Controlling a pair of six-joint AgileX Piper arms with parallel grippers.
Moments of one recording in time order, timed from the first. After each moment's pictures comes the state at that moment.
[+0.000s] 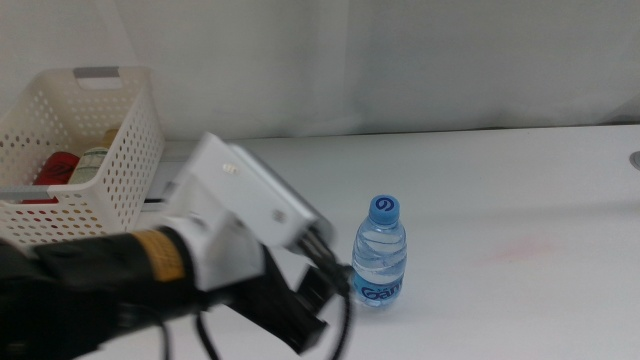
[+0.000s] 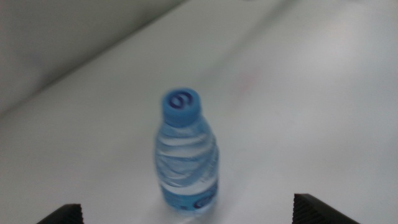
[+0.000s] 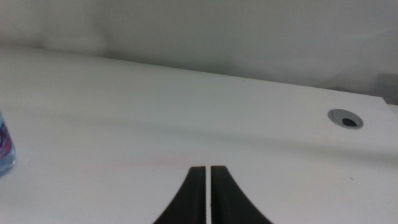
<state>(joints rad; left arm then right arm) -0.74 1.15 -0.73 -0.21 0.24 0.28 0.29 0.26 -0.06 -0.61 0.16 0.50</state>
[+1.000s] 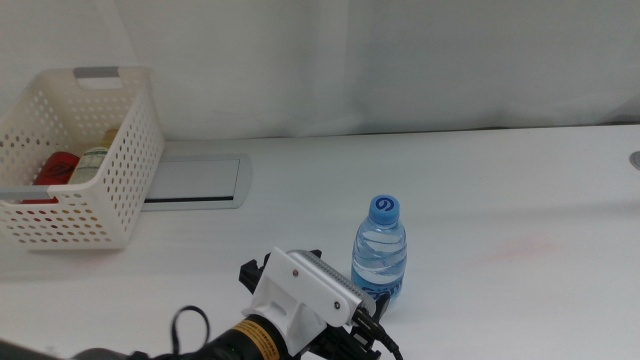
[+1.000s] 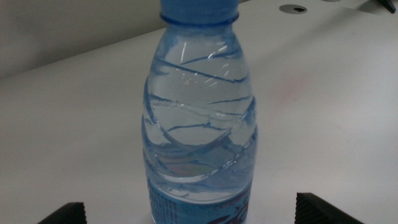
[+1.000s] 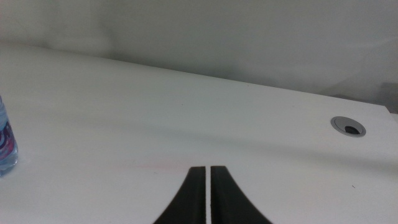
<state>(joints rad) -0.86 1.76 -0.48 -0.21 -0.81 0.06 0.29 0.26 -0.04 -0.63 0.13 0.50</state>
